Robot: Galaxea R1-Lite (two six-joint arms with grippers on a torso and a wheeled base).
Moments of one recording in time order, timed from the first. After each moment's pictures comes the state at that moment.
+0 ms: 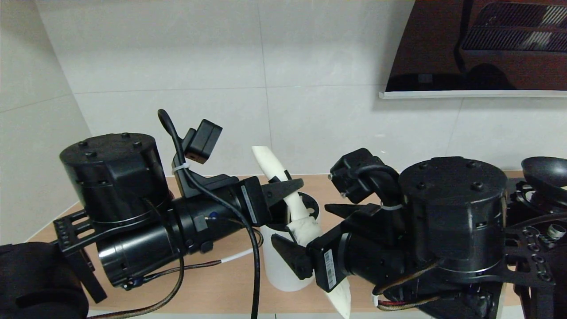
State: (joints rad) left arm -0.68 1.58 -0.70 -0.81 -0.19 -0.63; right arm 1.04 1.67 -0.92 -0.50 -0.29 0.17
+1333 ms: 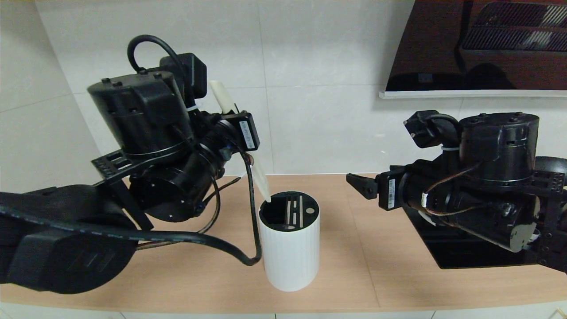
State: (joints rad) left arm -0.66 1.70 -0.98 -0.81 0.59 -0.11; right arm 0.69 1.61 -0.89 -0.50 -0.25 0.14
